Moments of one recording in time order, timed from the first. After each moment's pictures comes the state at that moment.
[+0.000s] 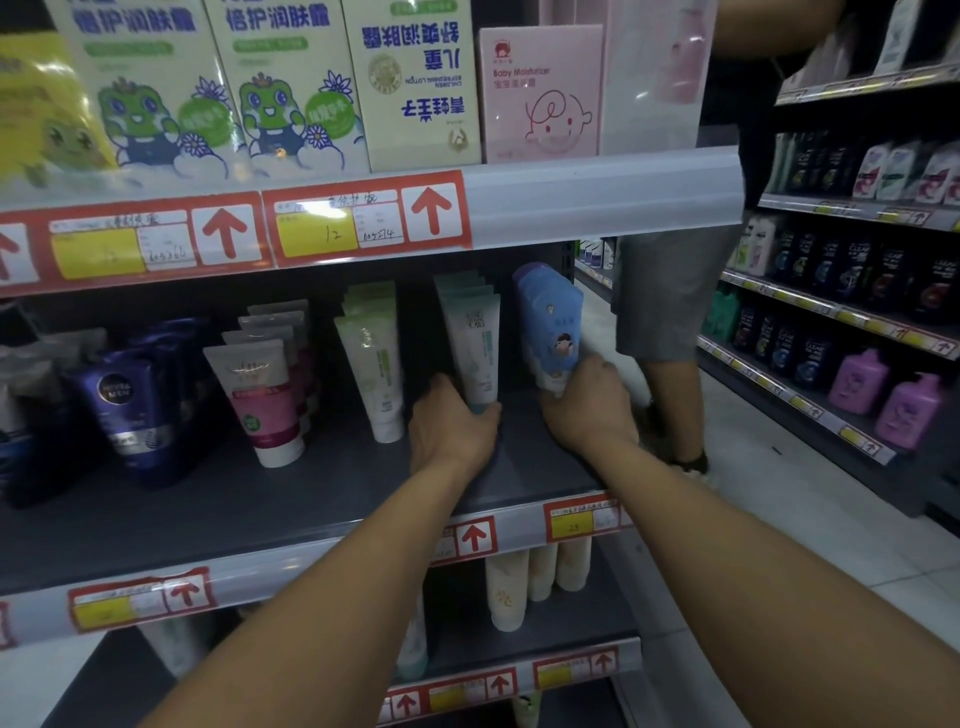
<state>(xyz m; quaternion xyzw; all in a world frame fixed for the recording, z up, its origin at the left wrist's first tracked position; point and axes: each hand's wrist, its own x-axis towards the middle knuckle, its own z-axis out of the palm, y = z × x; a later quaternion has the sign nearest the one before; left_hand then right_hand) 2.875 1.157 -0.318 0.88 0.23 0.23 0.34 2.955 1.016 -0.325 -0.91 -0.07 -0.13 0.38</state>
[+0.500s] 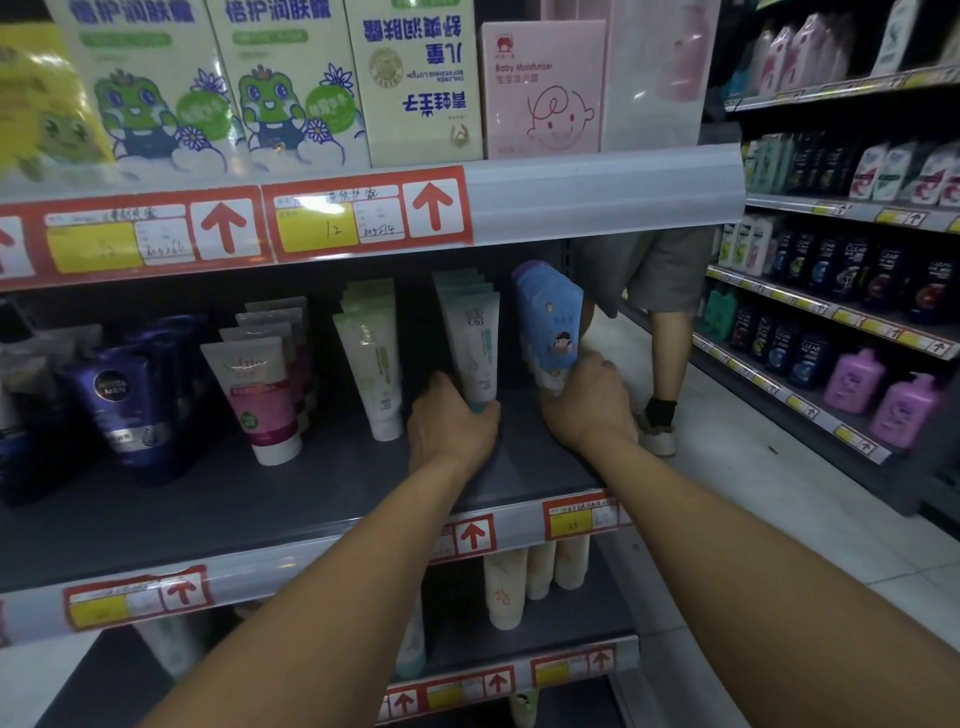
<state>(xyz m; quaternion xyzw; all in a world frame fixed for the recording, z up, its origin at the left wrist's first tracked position) 2.874 1.156 -0.317 0.89 0.23 0.23 0.33 2.952 1.016 -0.322 -0.92 -0.06 -0.13 0.37</state>
